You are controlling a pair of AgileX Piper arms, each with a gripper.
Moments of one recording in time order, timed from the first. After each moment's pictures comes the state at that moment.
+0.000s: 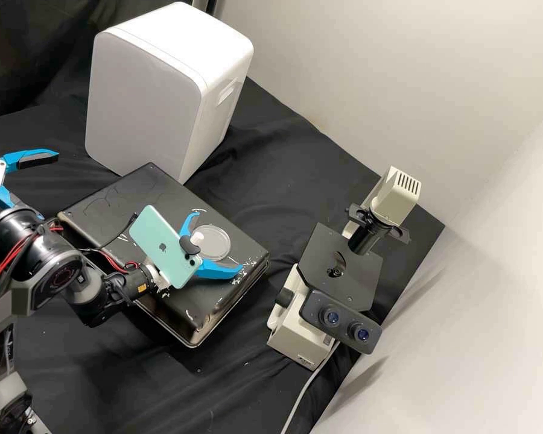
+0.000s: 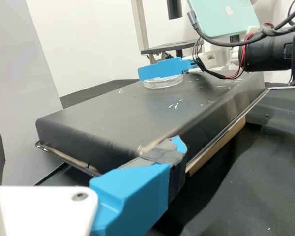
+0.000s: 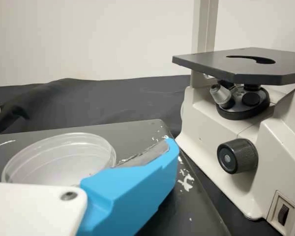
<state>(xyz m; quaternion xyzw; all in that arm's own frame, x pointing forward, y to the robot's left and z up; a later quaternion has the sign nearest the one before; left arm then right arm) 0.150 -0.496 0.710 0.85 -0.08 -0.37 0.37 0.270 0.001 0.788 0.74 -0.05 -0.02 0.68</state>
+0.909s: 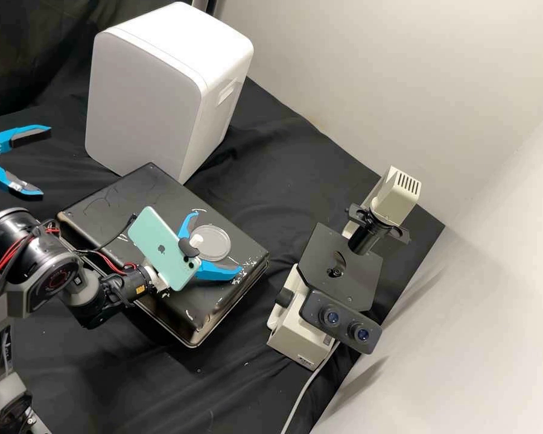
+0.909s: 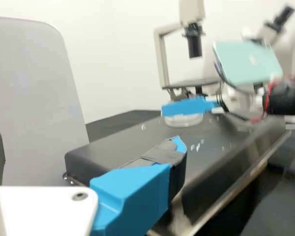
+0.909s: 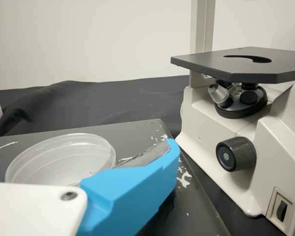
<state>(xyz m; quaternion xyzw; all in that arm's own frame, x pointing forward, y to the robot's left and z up) 0.145 -0.508 0.735 0.84 -0.13 -0.32 0.42 0.265 0.002 0.790 0.74 -0.05 -0.02 0.67</state>
